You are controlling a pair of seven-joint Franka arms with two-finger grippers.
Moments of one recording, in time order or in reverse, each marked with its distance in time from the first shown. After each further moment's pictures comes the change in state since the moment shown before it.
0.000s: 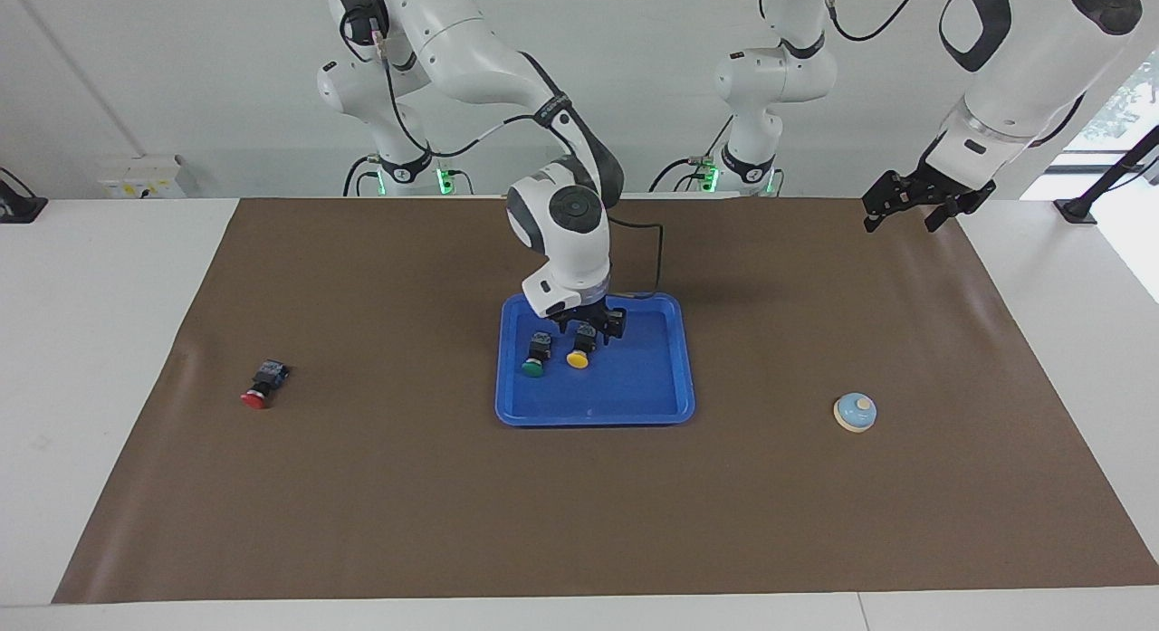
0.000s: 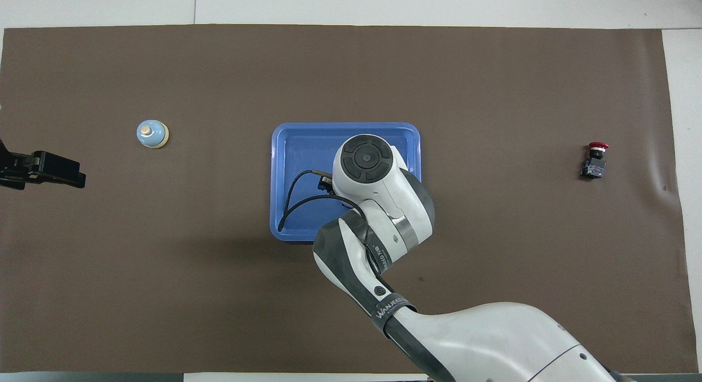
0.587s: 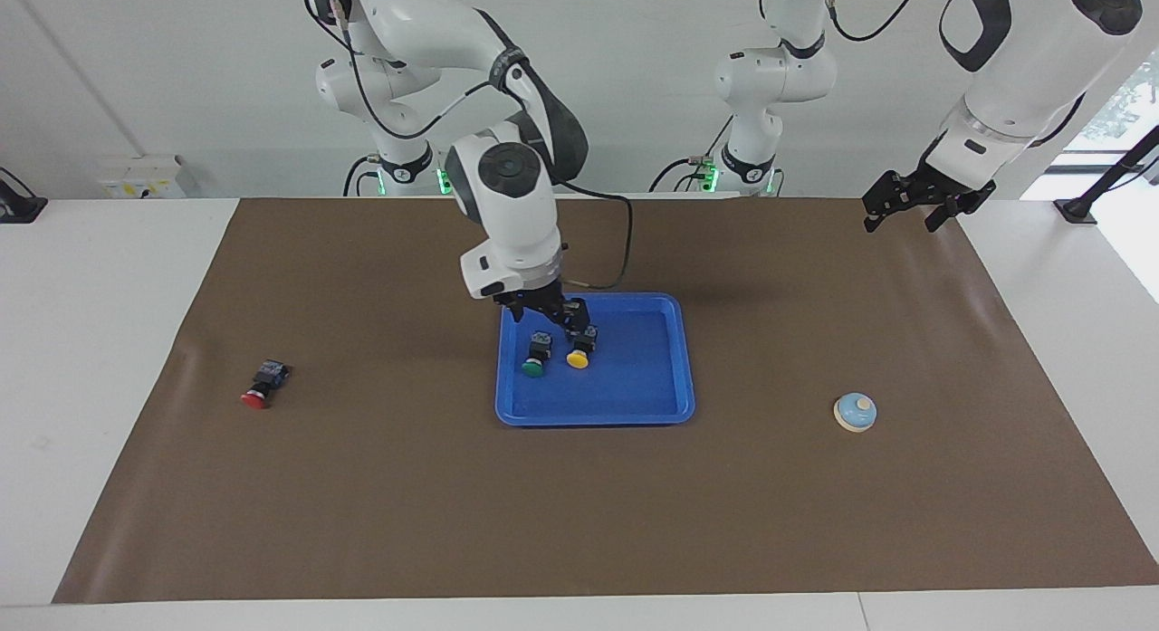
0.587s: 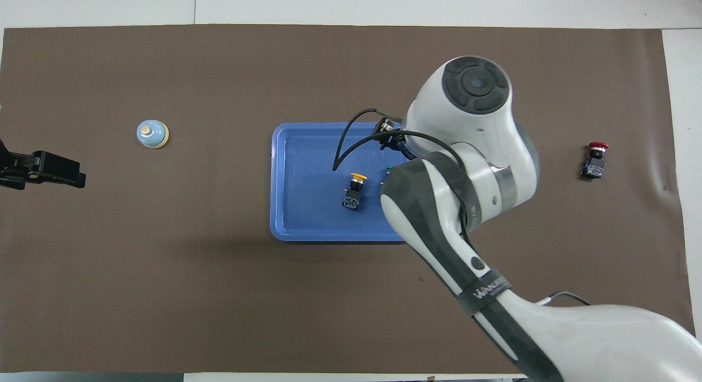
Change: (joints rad) left arm 0.000 0.000 0.000 0.000 0.000 0.000 0.000; right arm -0.204 -0.141 -0.022 0.082 -0.002 -0.188 -0.056
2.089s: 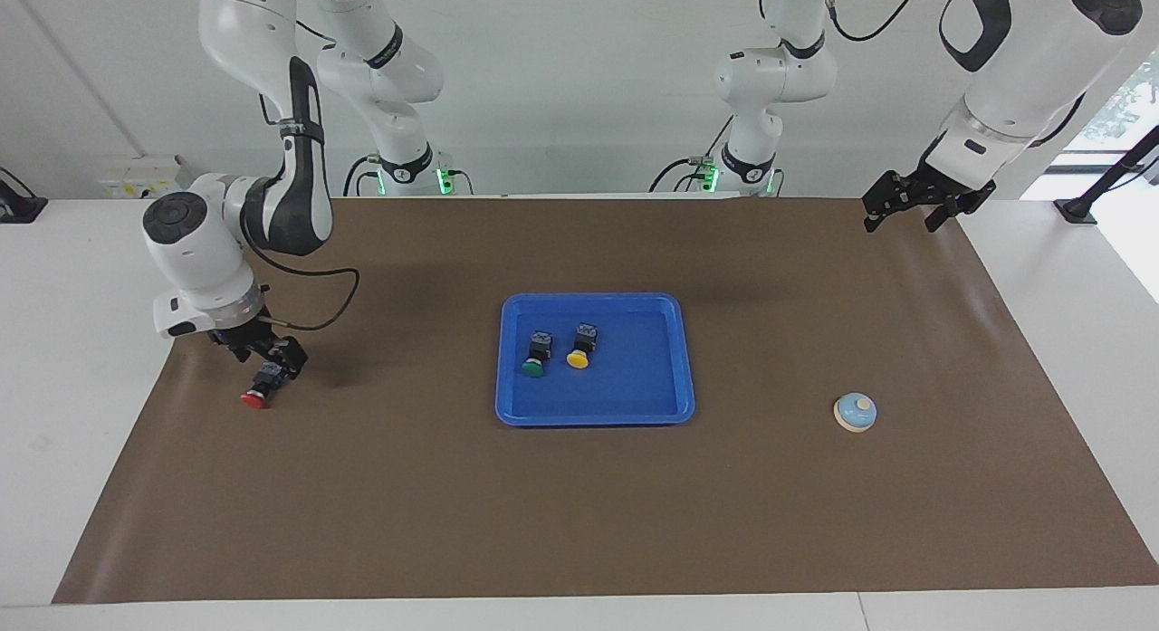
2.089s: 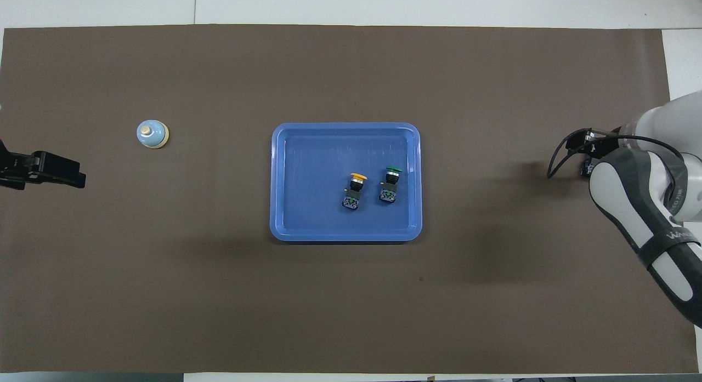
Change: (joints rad) left arm 0.000 0.000 0.000 0.000 0.000 0.000 0.000; right arm -0.615 -0.073 -0.005 -0.423 -0.198 0.428 -0.698
